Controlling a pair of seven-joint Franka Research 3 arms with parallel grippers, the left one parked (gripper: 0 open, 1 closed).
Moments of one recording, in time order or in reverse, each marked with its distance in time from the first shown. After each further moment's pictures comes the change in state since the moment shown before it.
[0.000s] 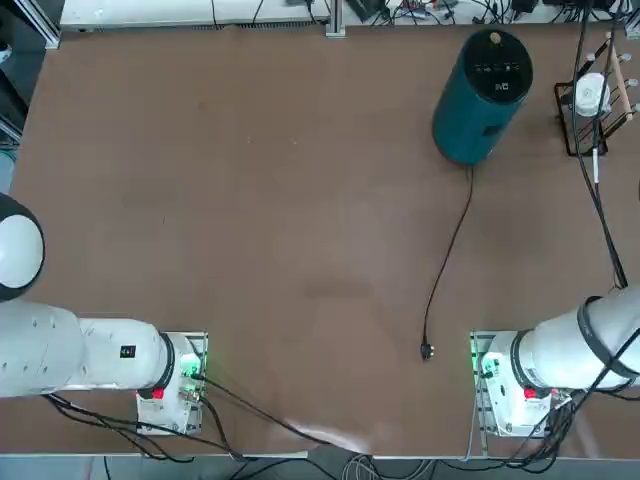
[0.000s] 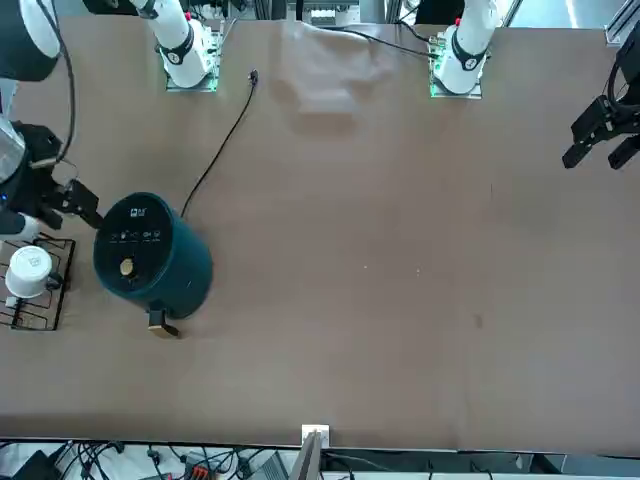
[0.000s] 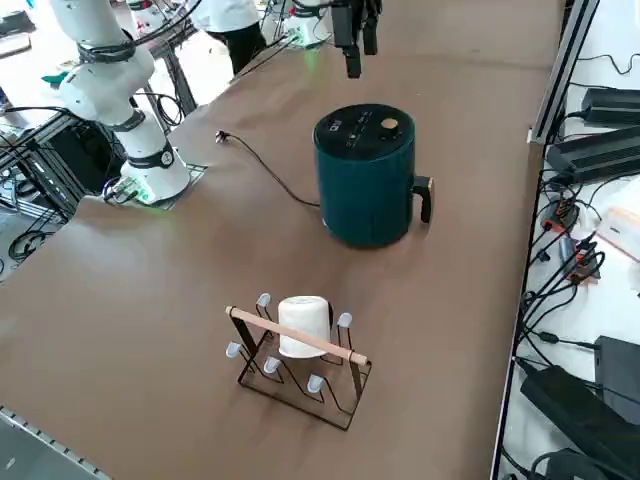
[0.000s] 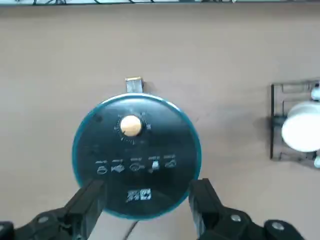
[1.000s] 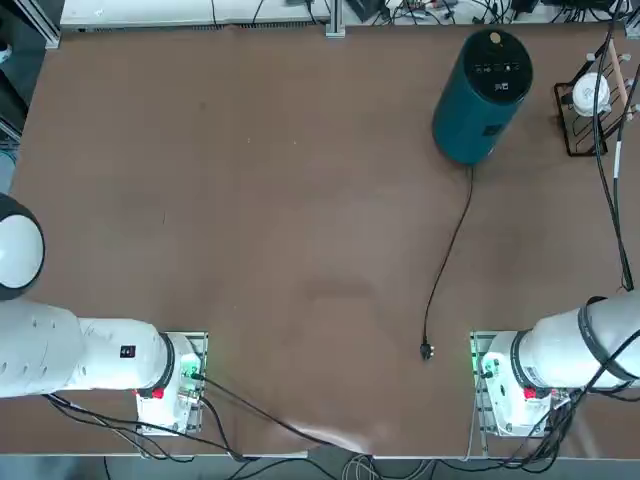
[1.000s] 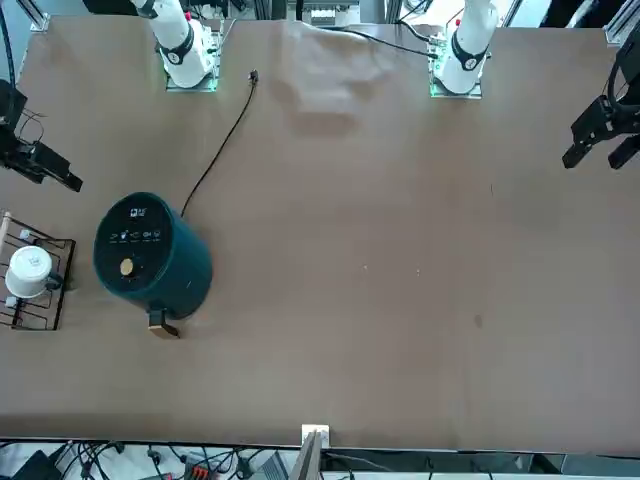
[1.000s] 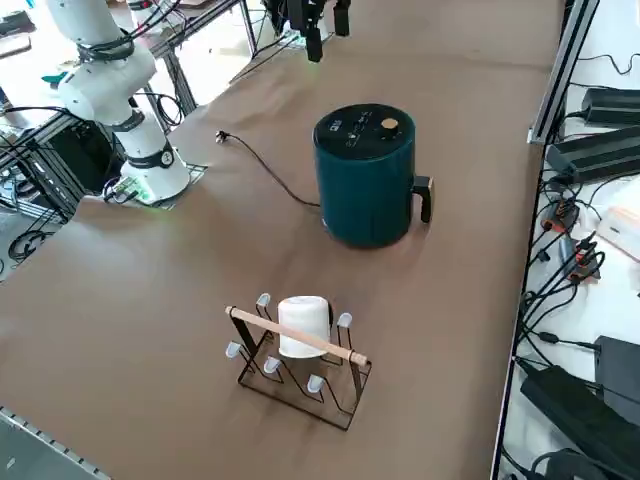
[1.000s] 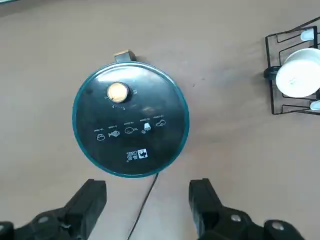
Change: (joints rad) arm -0.051 -0.041 -0.017 0.040 0.060 -0.165 0.042
